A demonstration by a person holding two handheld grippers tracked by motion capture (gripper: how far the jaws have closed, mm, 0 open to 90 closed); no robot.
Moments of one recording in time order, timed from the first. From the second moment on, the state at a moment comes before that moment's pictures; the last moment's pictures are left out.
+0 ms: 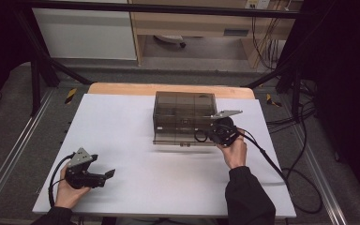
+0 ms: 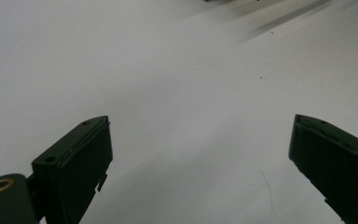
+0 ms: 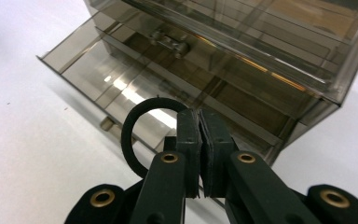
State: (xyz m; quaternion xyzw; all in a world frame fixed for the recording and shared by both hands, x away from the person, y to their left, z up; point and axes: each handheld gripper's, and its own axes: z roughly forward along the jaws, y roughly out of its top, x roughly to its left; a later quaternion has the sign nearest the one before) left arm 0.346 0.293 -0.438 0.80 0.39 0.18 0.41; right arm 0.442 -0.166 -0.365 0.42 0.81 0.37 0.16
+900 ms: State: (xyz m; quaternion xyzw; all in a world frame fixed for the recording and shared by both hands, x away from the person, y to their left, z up) left arm 0.346 0.293 -0.438 0.80 0.39 0.18 0.41; right arm 0.463 -0.173 -0.386 0.44 0.81 0.35 0.17
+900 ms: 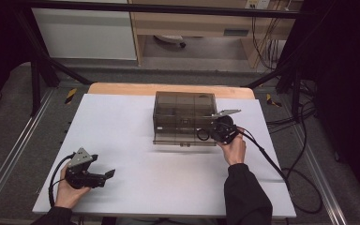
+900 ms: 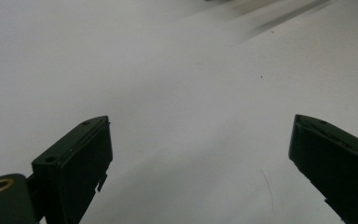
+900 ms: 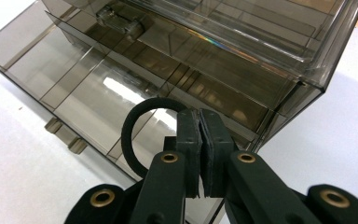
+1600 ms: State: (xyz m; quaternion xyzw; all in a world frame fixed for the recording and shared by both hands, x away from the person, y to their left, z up) left arm 0.346 0.293 -0.439 0.80 0.39 0.18 0.41; right arm 0.470 -0.168 -0.398 0.44 0.82 0.33 0.16
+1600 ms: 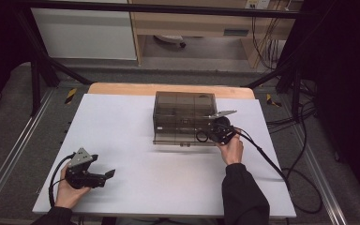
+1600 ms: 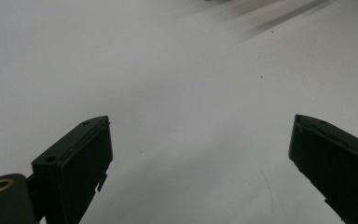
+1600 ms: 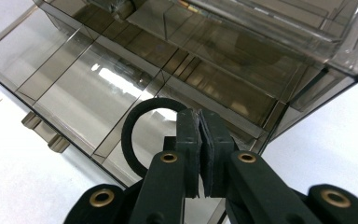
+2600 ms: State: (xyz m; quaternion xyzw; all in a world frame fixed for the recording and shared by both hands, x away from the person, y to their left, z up) left arm 0.346 0.292 -0.439 0.80 0.40 0.18 0.41; right arm 0.442 -0.178 -0.374 0.42 0.80 0.39 0.17
